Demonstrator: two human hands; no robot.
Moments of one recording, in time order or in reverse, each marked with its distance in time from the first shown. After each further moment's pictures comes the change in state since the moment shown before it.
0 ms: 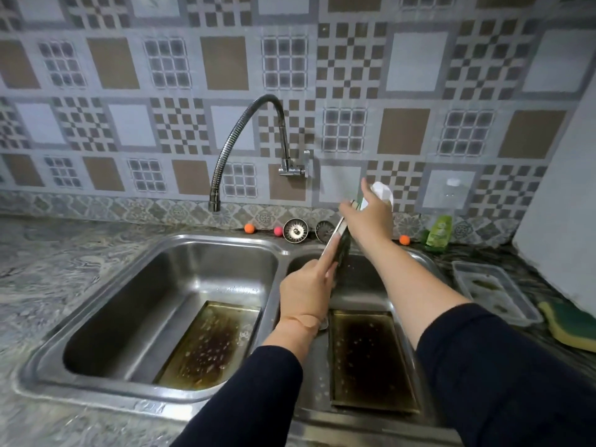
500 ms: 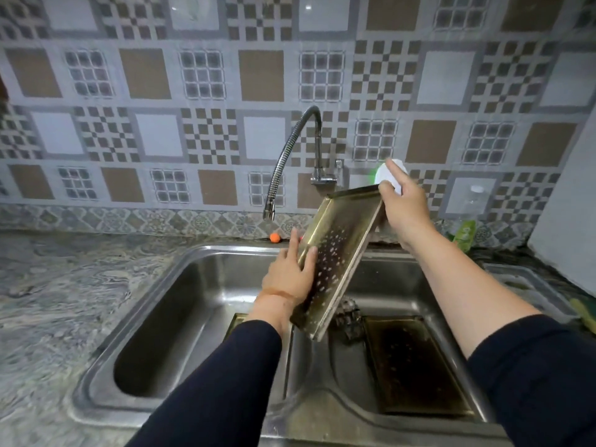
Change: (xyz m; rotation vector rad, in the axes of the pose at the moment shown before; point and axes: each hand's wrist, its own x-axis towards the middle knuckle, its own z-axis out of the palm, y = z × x) left_hand 0.029 -0.138 -0.057 -0.268 -0.479 -0.402; right_hand -0.036 -0.075 0.032 0.284 0.044 -0.095
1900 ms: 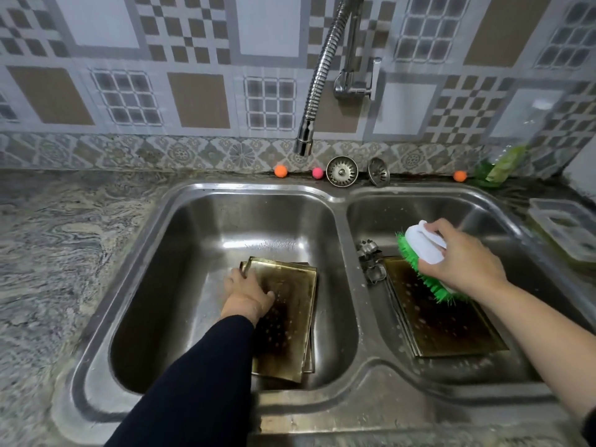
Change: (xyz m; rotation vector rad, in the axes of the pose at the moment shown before) left_hand 0.004 -0.203 0.029 0.410 -0.484 -0.409; right_hand -0.059 0.142 0.011 -1.135 -0.296 0.306
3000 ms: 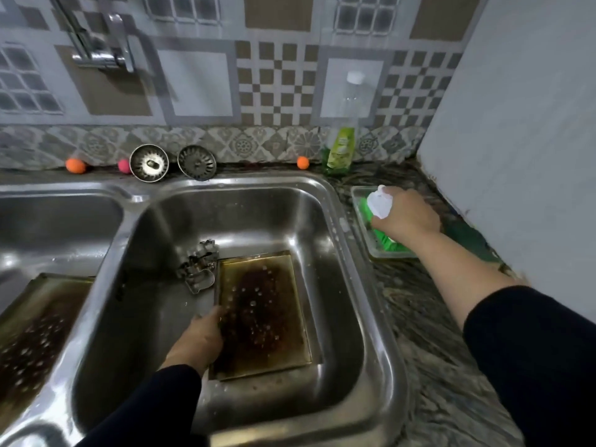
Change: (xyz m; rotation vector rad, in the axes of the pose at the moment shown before) left_hand -0.059 0.283 0.154 -0.151 -0.288 0.046; right_hand 0.162 0.299 -0.067 0.002 0.022 0.092
